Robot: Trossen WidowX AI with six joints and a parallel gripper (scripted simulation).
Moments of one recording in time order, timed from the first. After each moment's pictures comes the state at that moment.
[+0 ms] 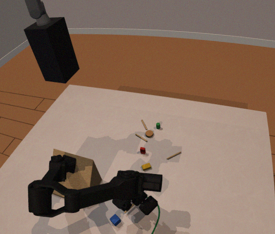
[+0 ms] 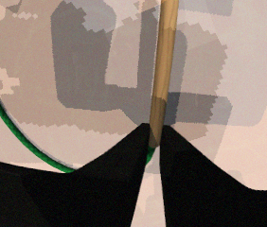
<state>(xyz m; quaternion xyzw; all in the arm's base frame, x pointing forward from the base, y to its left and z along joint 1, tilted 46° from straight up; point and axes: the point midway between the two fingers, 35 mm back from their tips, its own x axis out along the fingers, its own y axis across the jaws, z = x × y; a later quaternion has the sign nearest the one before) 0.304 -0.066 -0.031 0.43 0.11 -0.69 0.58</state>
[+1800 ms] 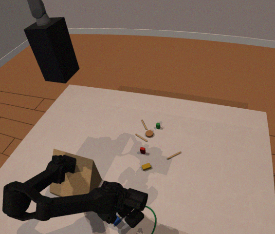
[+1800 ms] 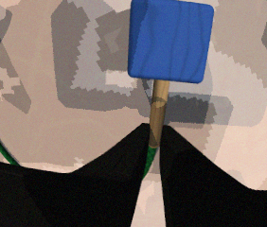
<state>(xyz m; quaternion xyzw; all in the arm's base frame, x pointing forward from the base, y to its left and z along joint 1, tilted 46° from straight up) 0.271 -0.107 0.010 0.43 0.11 -0.69 0.58</state>
